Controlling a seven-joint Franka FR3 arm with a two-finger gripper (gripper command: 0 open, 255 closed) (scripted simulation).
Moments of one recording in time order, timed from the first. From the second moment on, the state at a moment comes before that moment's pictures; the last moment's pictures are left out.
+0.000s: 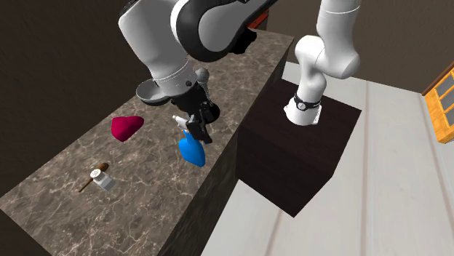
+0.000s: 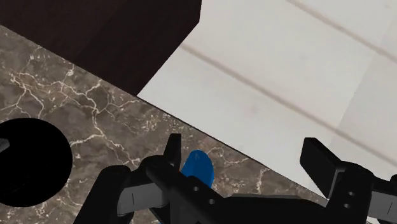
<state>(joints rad) -0.26 0.23 -0.10 -1.72 0.26 1.67 0.48</state>
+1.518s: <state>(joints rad) -0.40 0.49 -0.18 -1.53 0.44 1.75 0.66</state>
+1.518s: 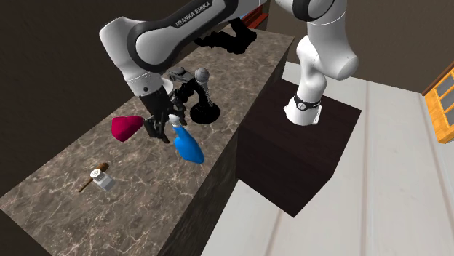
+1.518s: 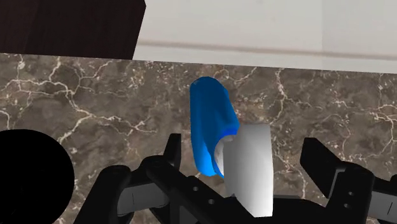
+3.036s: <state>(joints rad) -0.41 0.50 -0.17 -1.51 0.42 1.69 0.69</state>
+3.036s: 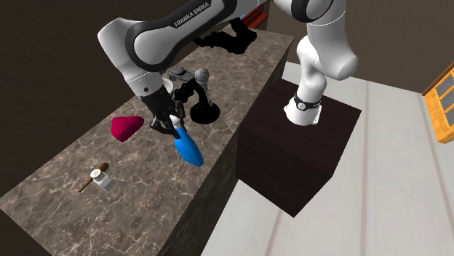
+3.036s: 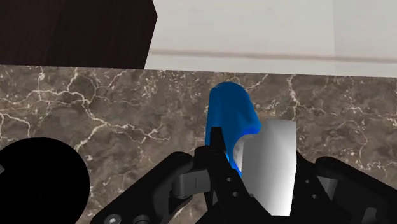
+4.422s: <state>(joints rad) -0.47 0.37 -0.22 -1.47 0.37 1.47 0.66</state>
